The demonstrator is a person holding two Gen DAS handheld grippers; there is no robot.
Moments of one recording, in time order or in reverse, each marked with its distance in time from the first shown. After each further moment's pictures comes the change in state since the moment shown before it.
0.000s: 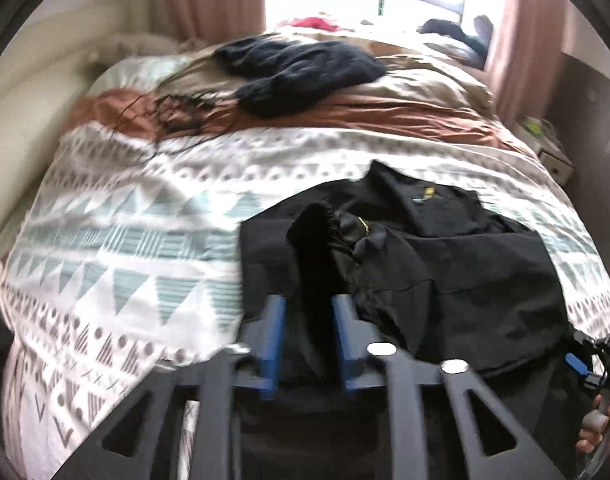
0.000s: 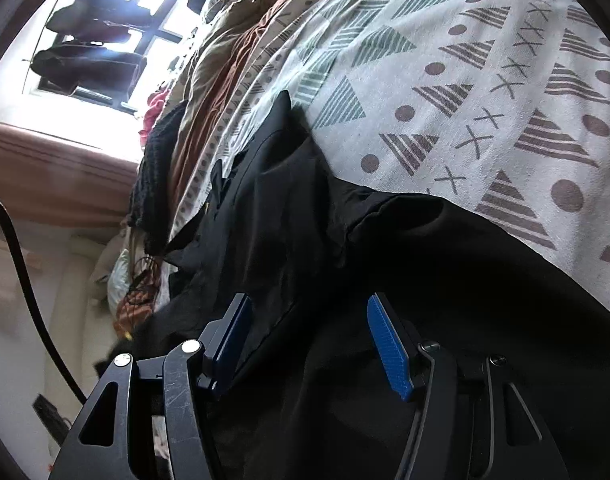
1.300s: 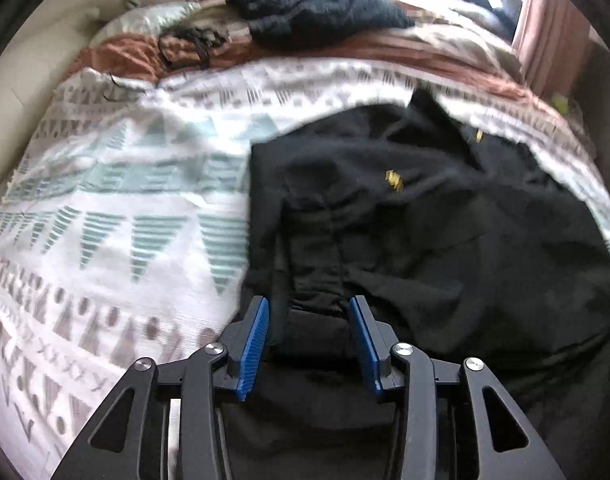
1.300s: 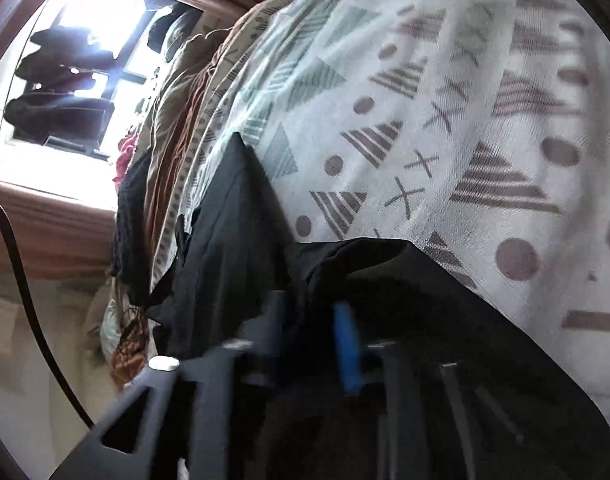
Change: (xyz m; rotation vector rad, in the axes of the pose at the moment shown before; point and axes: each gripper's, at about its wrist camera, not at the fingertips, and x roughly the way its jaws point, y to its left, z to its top) left arm 0.075 0.022 -0.042 -0.015 0.095 0.021; right arm -0.012 -0.021 0.030 0.108 -0.113 -0.063
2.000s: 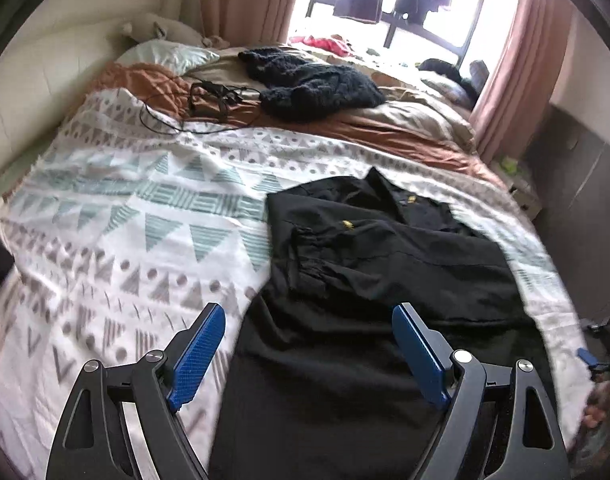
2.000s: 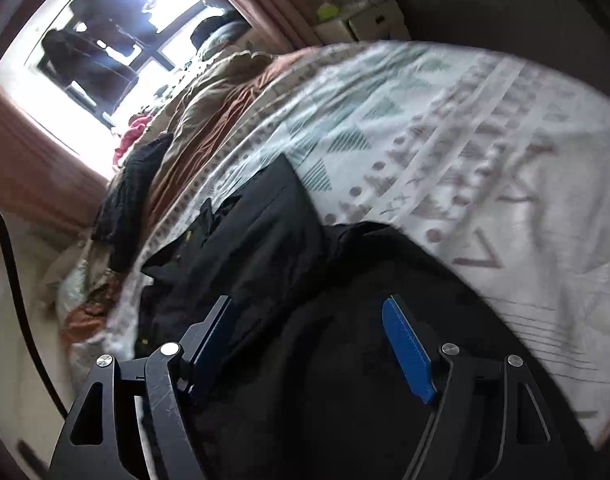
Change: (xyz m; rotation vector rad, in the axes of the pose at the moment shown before) left arm -0.162 0.054 -0.056 -0.101 -0.172 -0.201; right arm -0.130 0.064 -0.076 -0.275 -0.163 -0.201
